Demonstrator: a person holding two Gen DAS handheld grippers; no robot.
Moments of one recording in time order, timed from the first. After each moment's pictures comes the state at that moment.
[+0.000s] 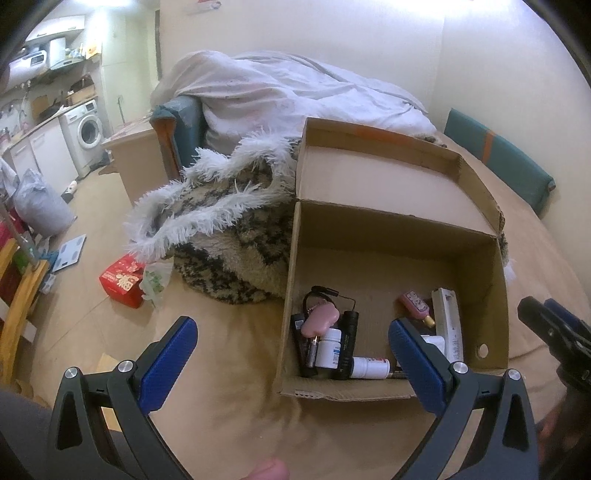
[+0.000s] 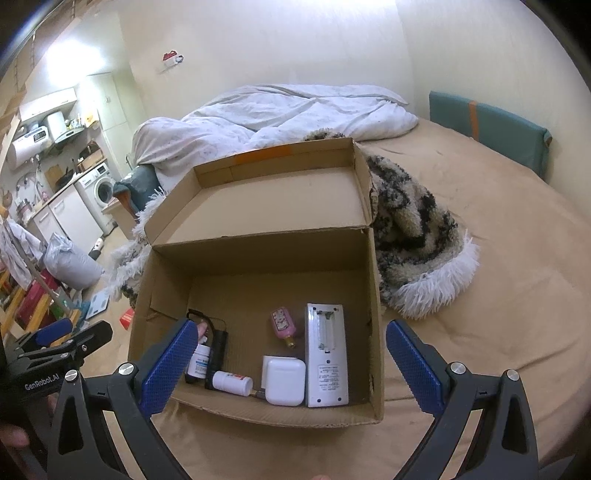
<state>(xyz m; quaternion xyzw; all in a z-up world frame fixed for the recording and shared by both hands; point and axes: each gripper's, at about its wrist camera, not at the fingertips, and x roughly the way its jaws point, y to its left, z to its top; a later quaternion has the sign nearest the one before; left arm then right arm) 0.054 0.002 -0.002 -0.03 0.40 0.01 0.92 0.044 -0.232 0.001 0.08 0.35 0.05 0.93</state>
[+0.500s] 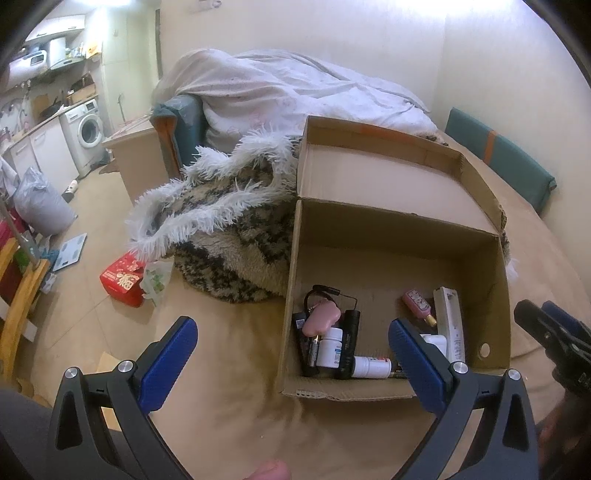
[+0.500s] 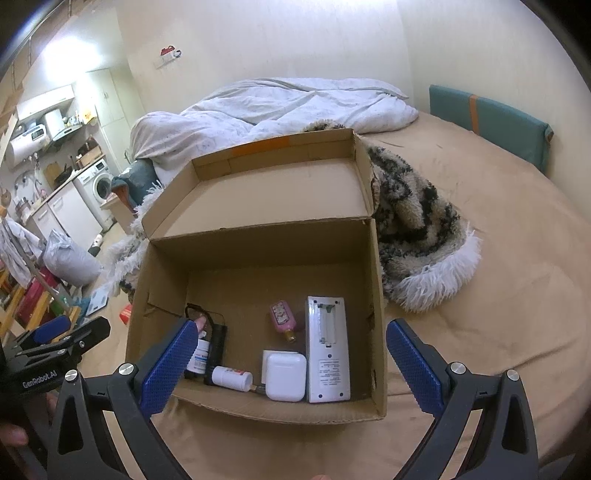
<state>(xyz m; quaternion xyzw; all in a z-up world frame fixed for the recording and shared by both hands) 0.055 0.003 -0.004 -0.03 0.40 0.01 0.91 0.045 -0.231 -0.002 0.08 0.36 0.05 0.93</state>
